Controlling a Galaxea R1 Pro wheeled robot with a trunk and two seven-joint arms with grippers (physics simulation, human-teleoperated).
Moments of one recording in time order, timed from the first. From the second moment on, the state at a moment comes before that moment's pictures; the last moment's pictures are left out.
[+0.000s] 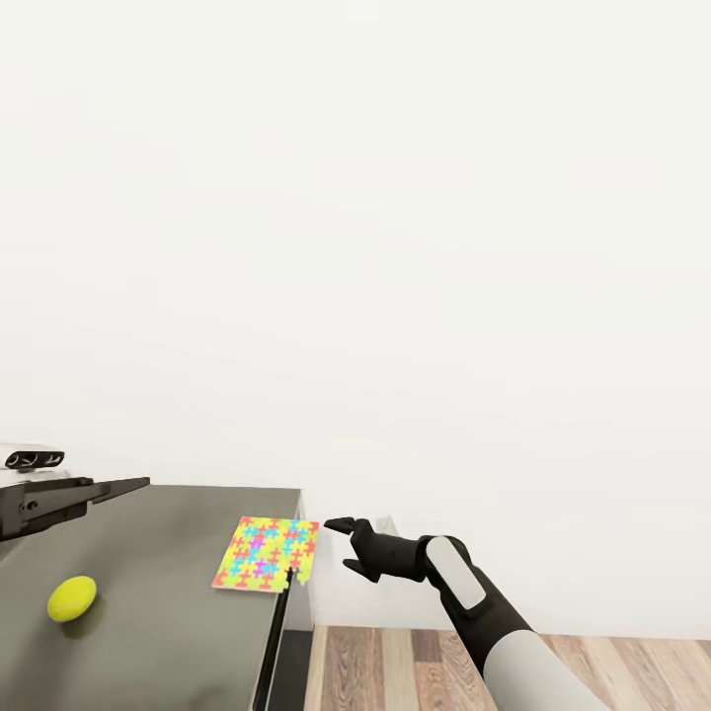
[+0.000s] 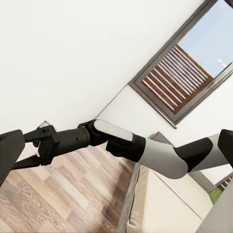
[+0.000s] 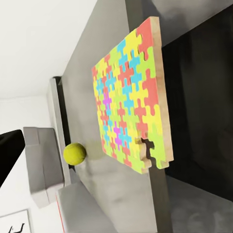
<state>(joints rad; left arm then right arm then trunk) -0.36 0.65 0.26 -1.43 0.58 1.04 -1.57 -0.60 0.14 0.19 -0.71 -1.14 0.78 0.11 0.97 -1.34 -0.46</state>
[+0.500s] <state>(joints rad) -0.36 0.65 0.26 -1.43 0.58 1.04 -1.57 -0.60 0.13 0.19 -0.71 -1.14 0.78 0.11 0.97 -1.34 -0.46</state>
